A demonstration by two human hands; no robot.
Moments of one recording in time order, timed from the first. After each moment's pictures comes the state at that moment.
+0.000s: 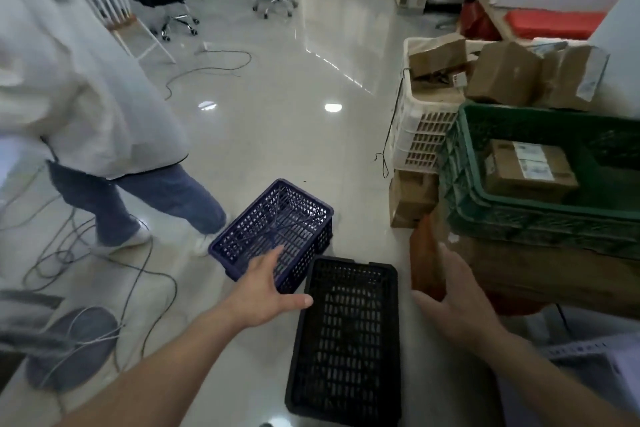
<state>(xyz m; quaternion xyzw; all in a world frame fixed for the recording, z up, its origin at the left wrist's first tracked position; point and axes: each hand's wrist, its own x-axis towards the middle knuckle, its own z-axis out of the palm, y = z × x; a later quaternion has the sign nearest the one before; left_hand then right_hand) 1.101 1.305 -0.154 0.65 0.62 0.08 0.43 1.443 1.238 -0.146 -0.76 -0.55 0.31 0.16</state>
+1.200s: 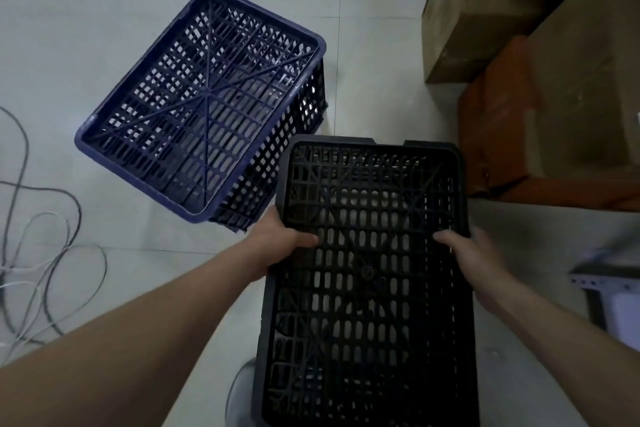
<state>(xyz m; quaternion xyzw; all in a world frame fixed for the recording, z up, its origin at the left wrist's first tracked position) 1.156 1.411 -0.637 0.36 0.70 -0.01 0.62 1.456 1.316 -0.638 -0.82 -0.16 0.52 0.19</state>
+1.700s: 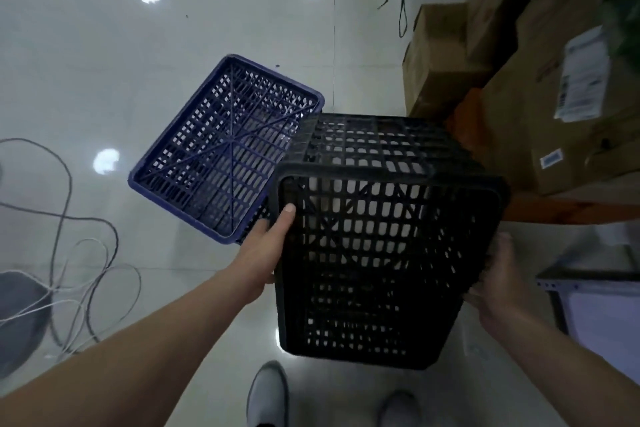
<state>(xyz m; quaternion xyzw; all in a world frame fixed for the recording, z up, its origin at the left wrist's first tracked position) 1.143 1.401 -0.500 0.29 0.71 0.11 0.63 1.450 1.287 -0.514 -0.78 -0.03 0.48 0.40</state>
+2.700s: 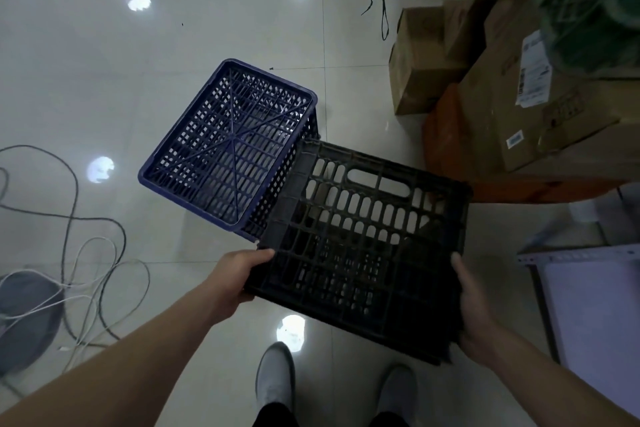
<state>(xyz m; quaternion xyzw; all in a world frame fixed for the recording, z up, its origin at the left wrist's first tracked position) 1.087 1.340 -0.462 0.28 0.71 0.07 0.65 1.405 1.209 -0.468 -0.69 0.03 0.61 0.38</state>
